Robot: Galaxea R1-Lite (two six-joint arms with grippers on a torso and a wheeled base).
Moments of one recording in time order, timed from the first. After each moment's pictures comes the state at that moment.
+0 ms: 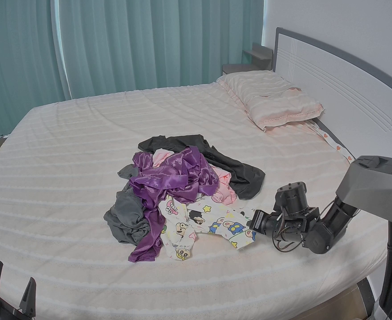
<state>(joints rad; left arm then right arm) 0.00 0.02 -0.02 0.00 0.02 -0.01 0.47 2.23 -0.74 -0.89 0.07 0.77</state>
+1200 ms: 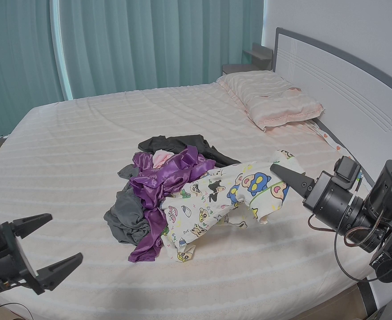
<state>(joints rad) -0.27 0.91 -0.22 -0.50 -0.37 0.05 0.64 1.64 -0.37 -1.40 0.09 0.76</state>
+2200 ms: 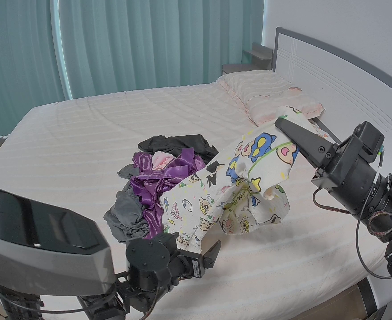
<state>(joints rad) -0.85 2.24 -0.42 -1.54 0.37 -0.35 0.74 1.54 -0.48 -1.40 0.10 0.76</state>
